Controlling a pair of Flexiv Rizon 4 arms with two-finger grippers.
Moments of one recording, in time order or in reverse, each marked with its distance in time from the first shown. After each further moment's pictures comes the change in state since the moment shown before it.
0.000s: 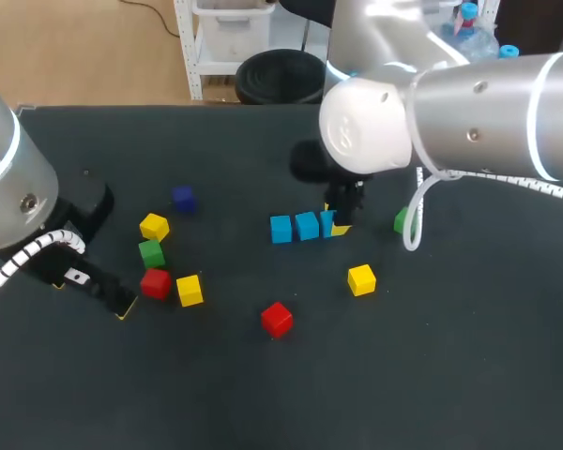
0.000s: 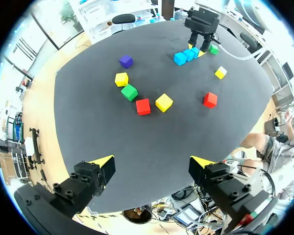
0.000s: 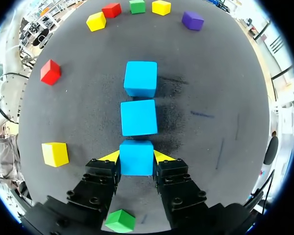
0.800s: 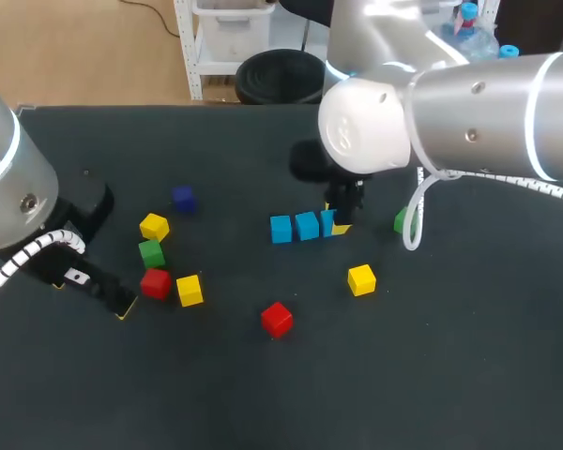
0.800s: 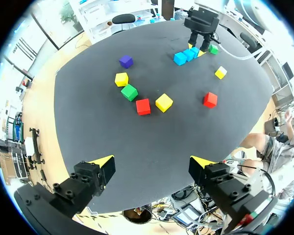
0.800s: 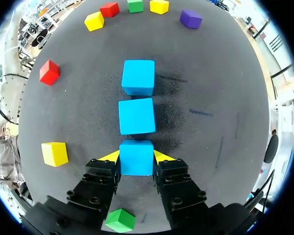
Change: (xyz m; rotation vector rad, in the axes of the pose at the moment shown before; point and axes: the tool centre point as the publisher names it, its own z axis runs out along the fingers) left arm 0.000 0.000 0.000 0.000 0.000 0.000; right arm 0.002 -0.001 0.000 0.001 0.006 0.011
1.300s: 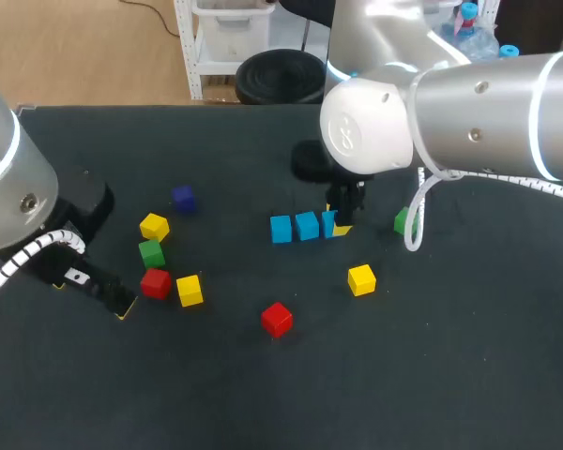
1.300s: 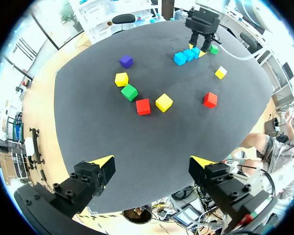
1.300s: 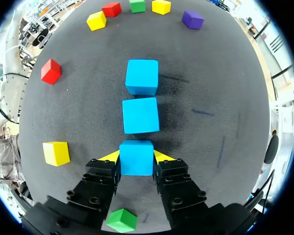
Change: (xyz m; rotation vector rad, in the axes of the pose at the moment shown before) left arm 0.000 0.000 0.000 0.000 0.000 0.000; right arm 0.000 0.004 0.000 -0.004 -0.001 -0.007
